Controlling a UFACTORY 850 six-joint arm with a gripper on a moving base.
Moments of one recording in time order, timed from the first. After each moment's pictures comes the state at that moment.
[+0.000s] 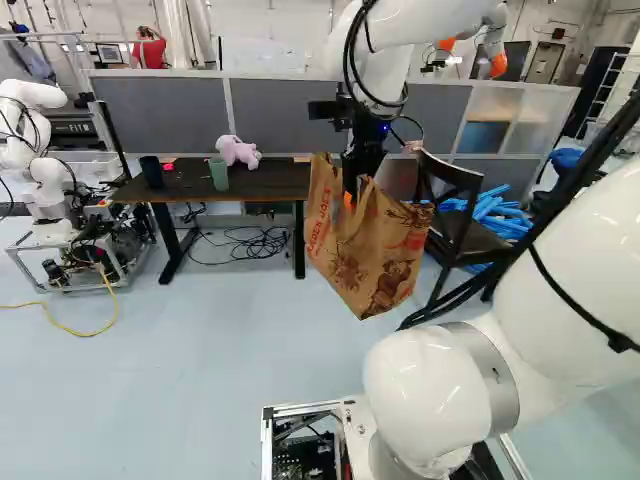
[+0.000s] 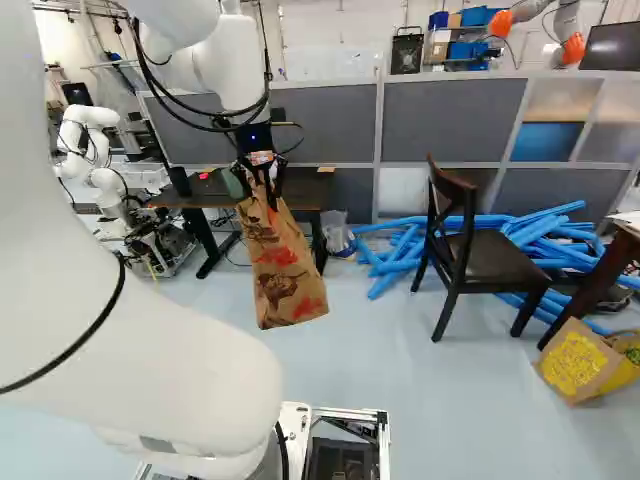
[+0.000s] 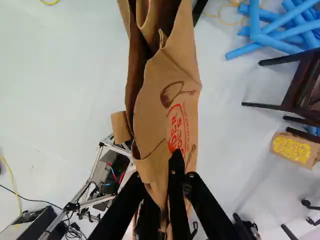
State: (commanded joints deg) arm 2.8 11.4 -52.9 2.9 -58.3 -22.3
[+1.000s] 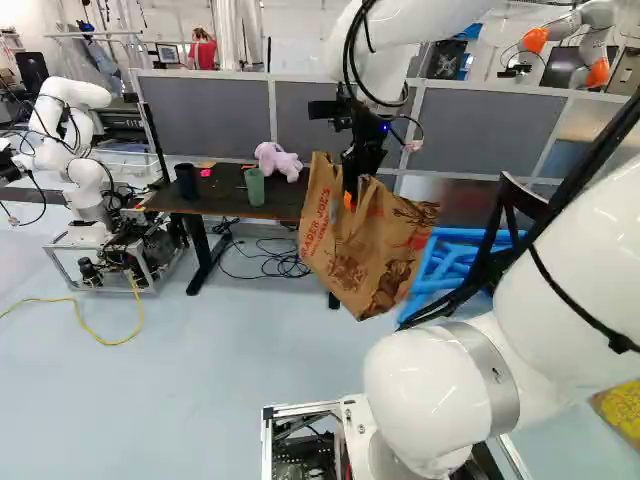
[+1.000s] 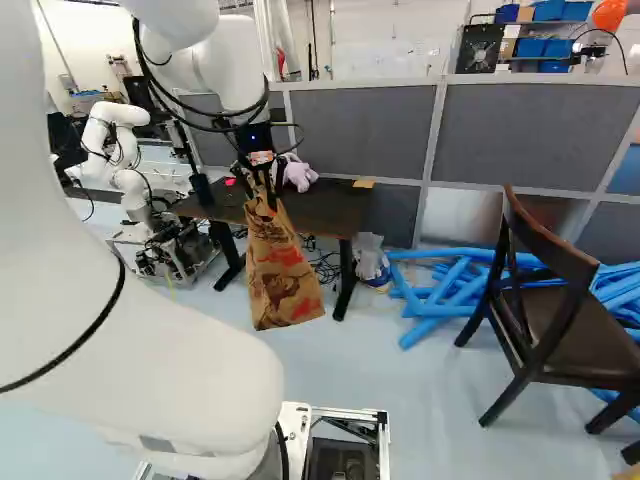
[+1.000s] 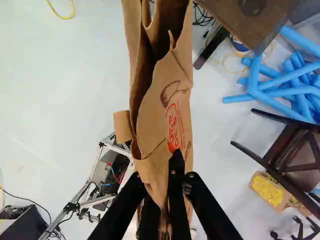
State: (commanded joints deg) arm 2.8 11.4 -52.9 2.9 -58.3 -22.3
